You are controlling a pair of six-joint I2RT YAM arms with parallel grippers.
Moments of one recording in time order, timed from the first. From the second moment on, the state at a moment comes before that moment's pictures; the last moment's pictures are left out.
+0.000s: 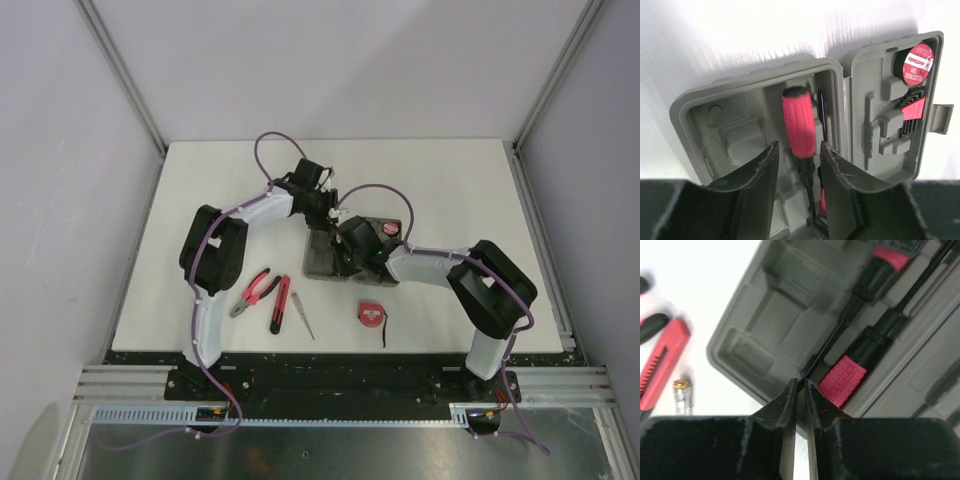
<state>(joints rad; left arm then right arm) -0.50 2.13 1.60 -0.44 0.31 -0.44 0.79 1.76 1.00 0.00 0.02 0.37</state>
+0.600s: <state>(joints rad) -0.51 2.16 1.60 -0.41 0.30 -0.44 0.79 1.82 1.06 -0.02 0.06 0.36</state>
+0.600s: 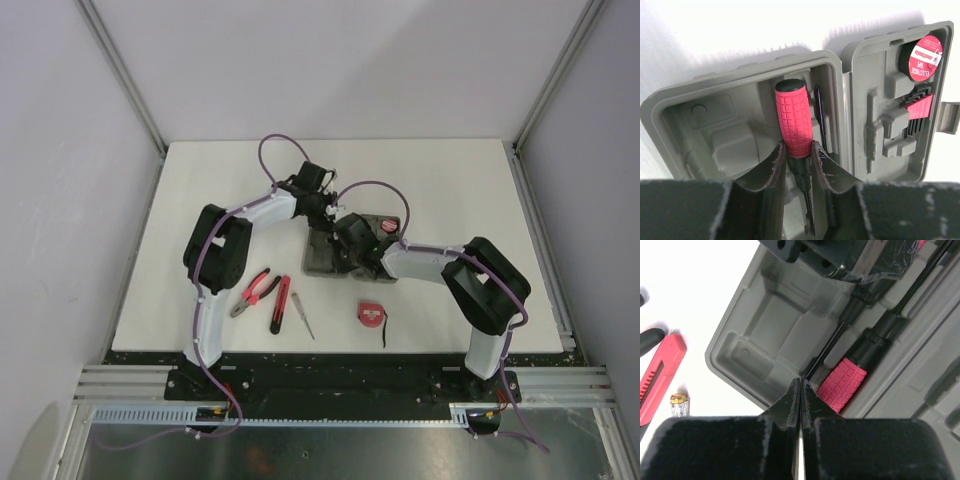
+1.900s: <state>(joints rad) -0.51 2.22 1.67 -0.42 0.26 -0.52 0.64 1.85 1.08 -0.07 -0.14 0.46</state>
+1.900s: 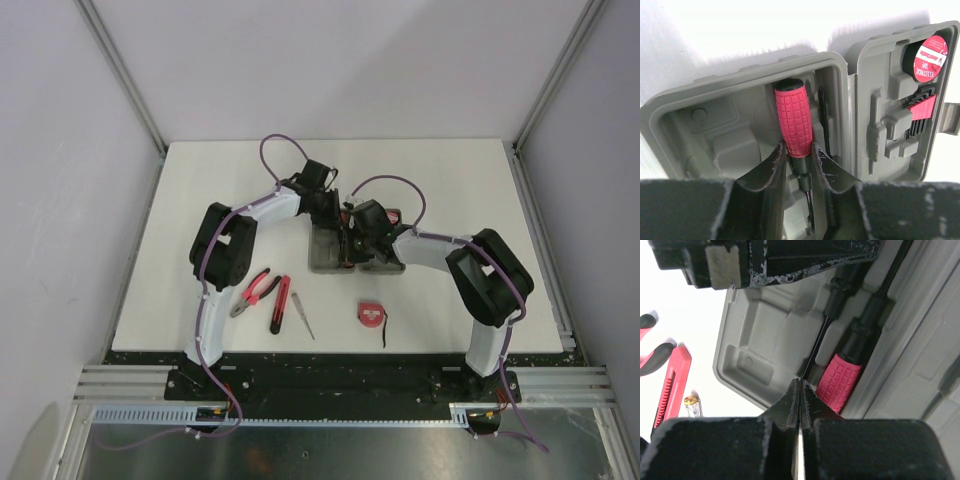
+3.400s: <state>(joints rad) -0.45 1.83 1.45 -0.53 0.09 -0.50 0.55 1.65 1.16 -0.24 0.13 0.50</state>
